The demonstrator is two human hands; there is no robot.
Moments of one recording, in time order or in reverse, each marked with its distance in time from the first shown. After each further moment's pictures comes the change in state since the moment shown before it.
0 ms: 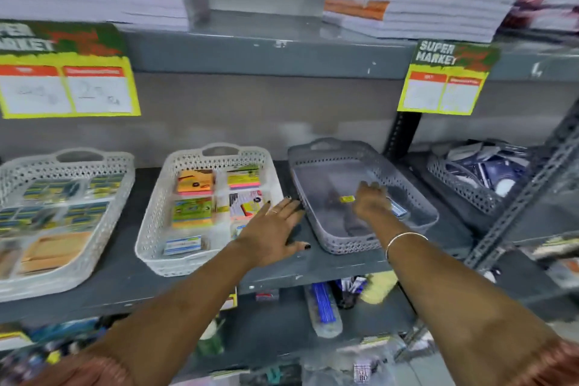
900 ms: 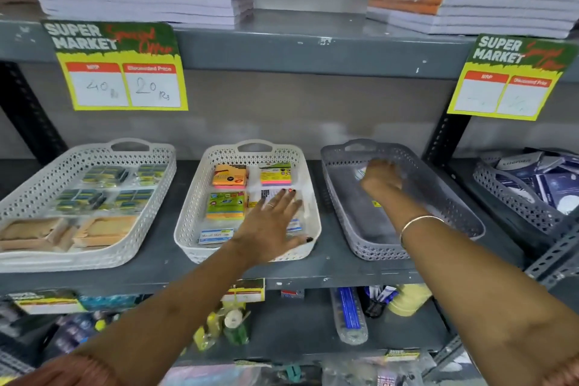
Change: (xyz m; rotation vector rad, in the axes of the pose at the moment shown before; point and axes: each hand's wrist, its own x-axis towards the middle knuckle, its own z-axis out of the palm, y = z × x) left_hand -0.037 -0.029 -0.010 0.022 0.018 -0.201; right_hand 0.009 -0.064 -0.040 0.077 0.088 -0.015
